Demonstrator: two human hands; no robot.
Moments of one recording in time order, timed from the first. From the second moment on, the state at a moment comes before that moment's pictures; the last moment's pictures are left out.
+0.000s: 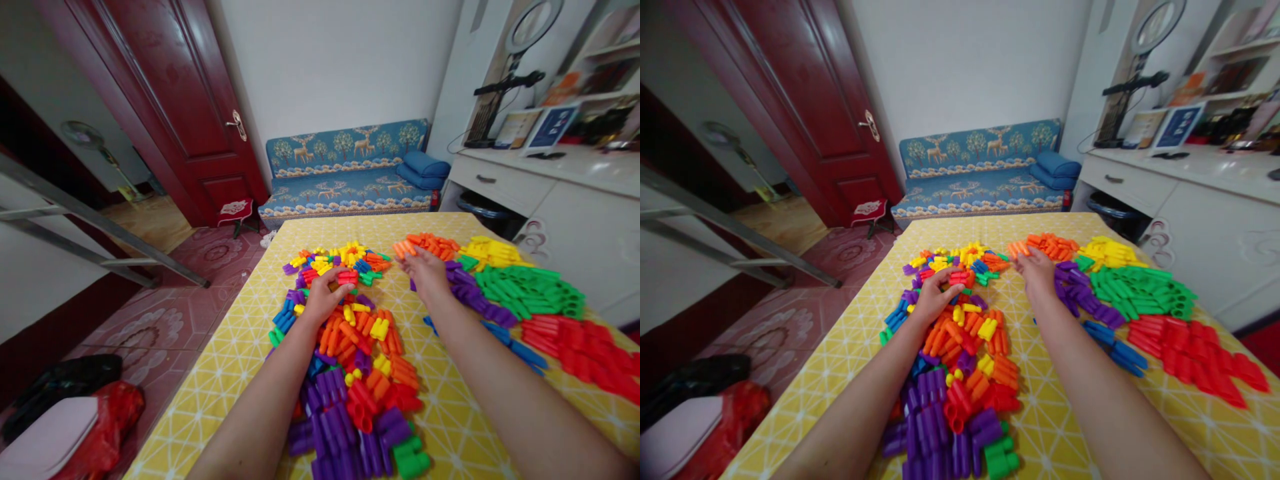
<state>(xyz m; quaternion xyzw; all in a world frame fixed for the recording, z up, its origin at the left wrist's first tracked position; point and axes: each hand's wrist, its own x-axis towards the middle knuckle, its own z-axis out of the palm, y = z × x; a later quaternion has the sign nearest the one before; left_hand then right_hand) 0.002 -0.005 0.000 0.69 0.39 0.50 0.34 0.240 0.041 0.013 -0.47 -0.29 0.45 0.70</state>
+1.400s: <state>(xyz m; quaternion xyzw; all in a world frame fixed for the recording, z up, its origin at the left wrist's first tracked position) 0.003 -0.008 0.005 0.74 0.41 0.44 0.31 0.167 -0.025 -0.007 -0.43 -0.53 0.47 0.55</state>
